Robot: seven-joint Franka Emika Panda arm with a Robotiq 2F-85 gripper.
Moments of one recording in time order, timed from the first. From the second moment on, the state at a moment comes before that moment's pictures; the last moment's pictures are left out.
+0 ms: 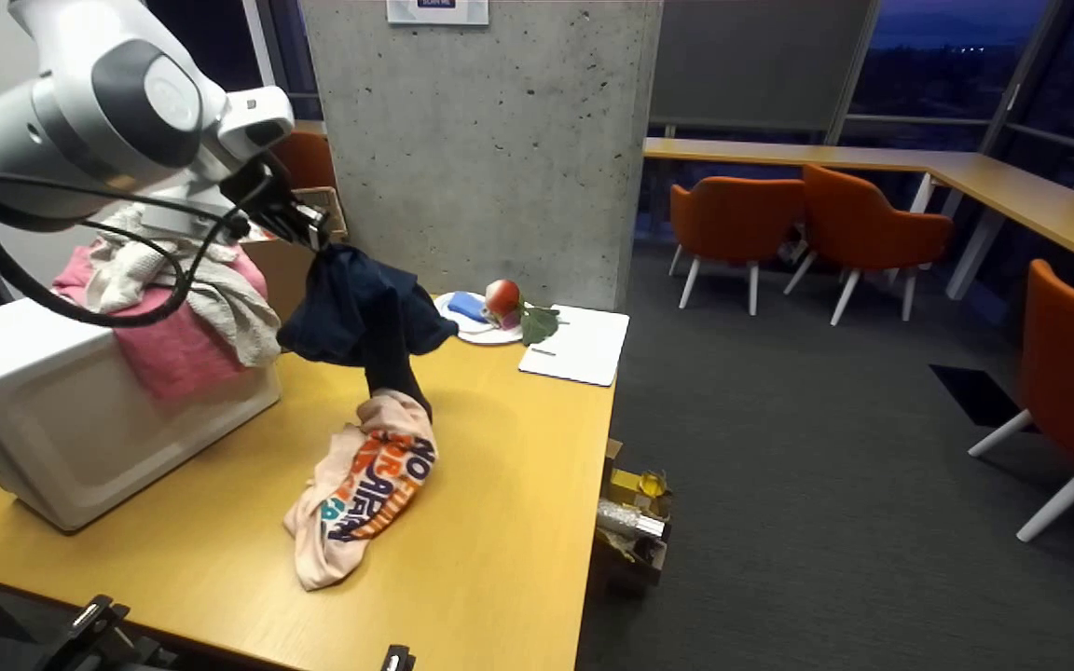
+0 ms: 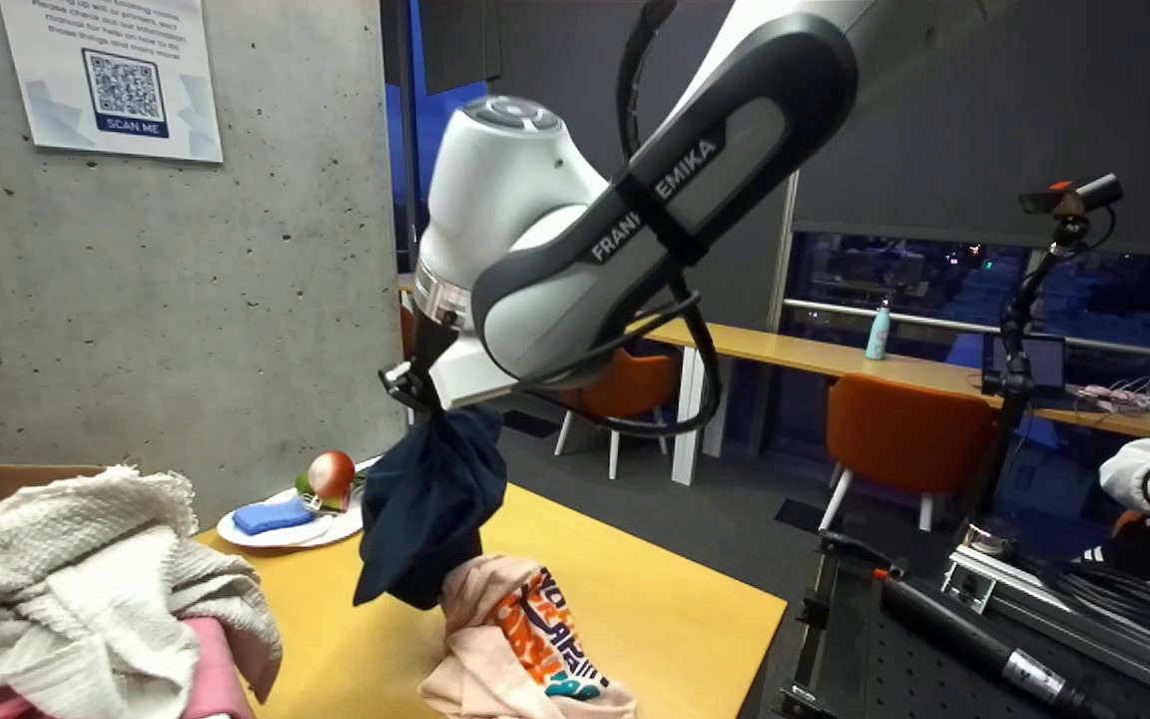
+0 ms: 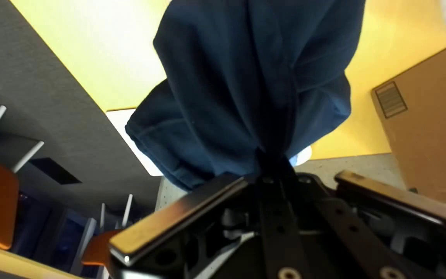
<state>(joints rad) 0.80 0.71 -0.64 -1.76 0.01 2.81 0.63</state>
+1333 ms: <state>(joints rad) 0.76 0.81 -0.27 -1.20 -0.26 2.45 0.77</state>
